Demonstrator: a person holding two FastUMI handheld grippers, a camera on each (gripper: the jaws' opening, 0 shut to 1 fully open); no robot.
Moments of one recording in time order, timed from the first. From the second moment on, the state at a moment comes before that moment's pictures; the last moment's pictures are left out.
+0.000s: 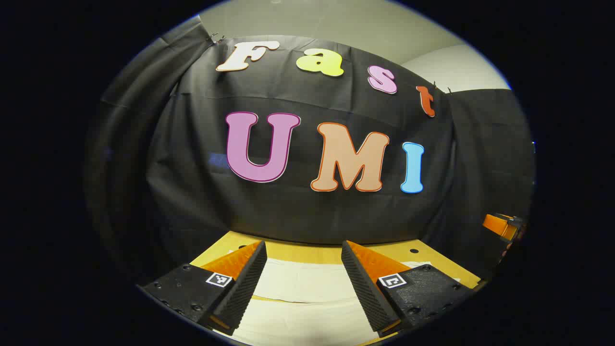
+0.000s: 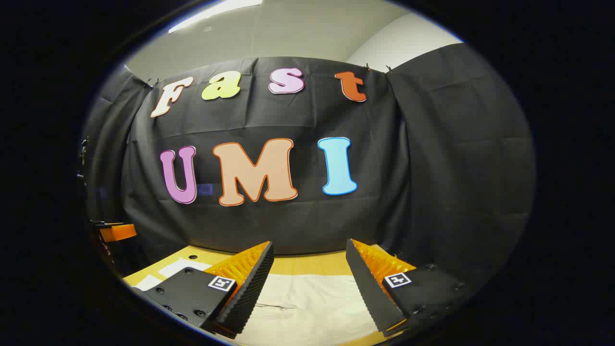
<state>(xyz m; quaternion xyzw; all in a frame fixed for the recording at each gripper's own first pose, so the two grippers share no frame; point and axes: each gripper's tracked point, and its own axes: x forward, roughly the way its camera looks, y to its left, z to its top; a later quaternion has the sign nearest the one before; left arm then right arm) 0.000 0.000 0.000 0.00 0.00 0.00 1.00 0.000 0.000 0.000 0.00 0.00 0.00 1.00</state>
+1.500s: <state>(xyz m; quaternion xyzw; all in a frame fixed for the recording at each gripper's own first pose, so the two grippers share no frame) -0.010 -0.002 -0.086 0.09 0.12 -0.13 0.98 -0.011 0.037 -0.041 -0.01 0.05 0.00 1.00</state>
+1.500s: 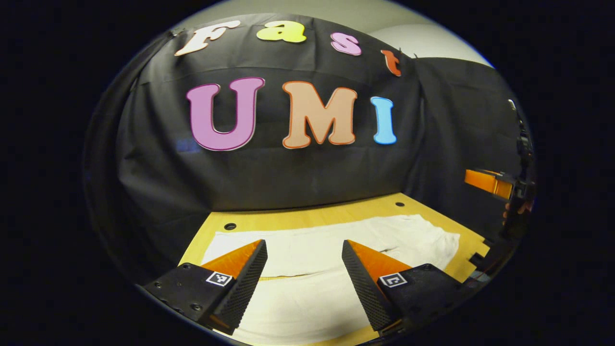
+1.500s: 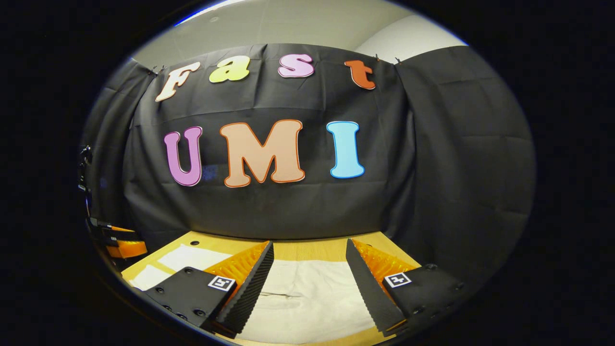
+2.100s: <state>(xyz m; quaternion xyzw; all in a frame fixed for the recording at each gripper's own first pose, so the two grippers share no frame) -0.061 0.029 -0.200 0.23 0.29 -0.33 0.87 -0.037 0.049 -0.070 -0.03 0.07 -0.02 1.00</state>
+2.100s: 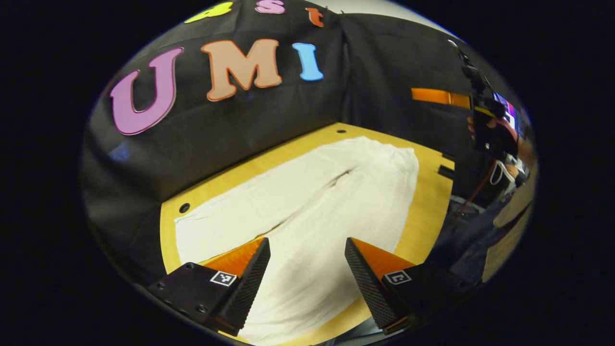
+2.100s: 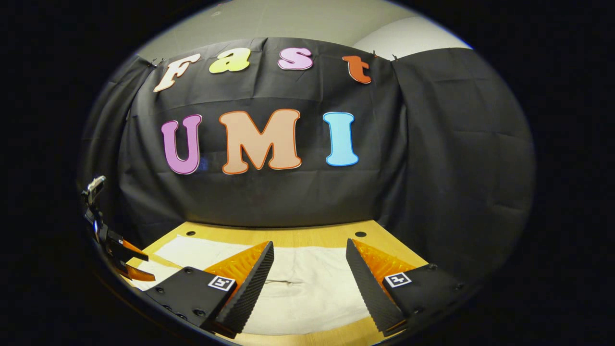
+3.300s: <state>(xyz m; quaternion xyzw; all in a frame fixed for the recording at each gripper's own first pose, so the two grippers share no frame) -0.153 0.178 -0.336 0.39 0.53 -0.41 0.63 -0.030 0.060 -0.102 -0.05 0.12 -0.01 0.99</state>
